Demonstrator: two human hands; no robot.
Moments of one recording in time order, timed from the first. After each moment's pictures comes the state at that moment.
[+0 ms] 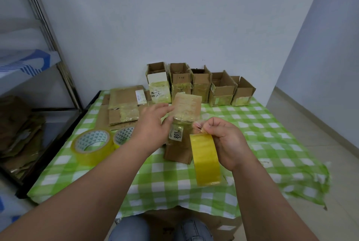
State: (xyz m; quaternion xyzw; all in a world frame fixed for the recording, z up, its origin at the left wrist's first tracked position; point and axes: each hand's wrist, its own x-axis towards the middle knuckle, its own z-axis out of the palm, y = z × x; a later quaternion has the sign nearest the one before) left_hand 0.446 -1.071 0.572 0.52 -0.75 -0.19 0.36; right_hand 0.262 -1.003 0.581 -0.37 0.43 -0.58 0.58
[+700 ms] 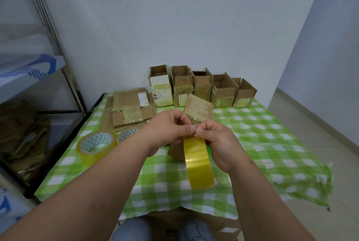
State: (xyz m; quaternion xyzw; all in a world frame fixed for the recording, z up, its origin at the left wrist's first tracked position) left_hand 0.432 -1.040 0.614 0.47 -0.66 -0.50 0.30; right_hand 0.274 -1.000 0.579 -0.46 0.46 -0.55 0.53
